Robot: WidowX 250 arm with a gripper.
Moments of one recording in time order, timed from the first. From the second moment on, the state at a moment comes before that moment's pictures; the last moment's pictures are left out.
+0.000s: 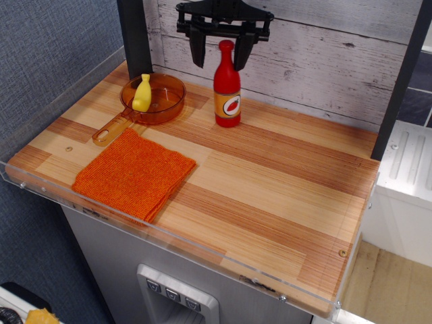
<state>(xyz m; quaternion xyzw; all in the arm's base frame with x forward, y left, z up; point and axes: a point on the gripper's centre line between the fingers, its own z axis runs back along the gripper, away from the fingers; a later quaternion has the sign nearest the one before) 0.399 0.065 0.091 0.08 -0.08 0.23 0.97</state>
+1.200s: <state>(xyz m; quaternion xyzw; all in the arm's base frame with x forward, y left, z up) 0.363 0.028 0.108 0.00 -0.07 0.24 0.97</state>
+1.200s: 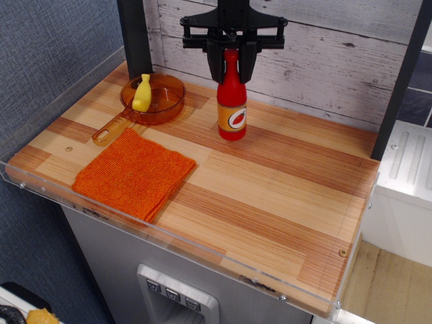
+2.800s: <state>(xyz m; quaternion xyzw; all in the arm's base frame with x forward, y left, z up) 0.247 -0.066 0.087 -0.01 -0.05 0.14 0.99</state>
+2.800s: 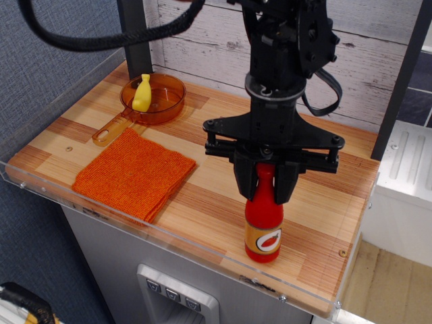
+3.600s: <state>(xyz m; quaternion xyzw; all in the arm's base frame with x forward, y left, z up) 0.241 -0.064 0.088 -0.01 -0.09 0.15 0.98</state>
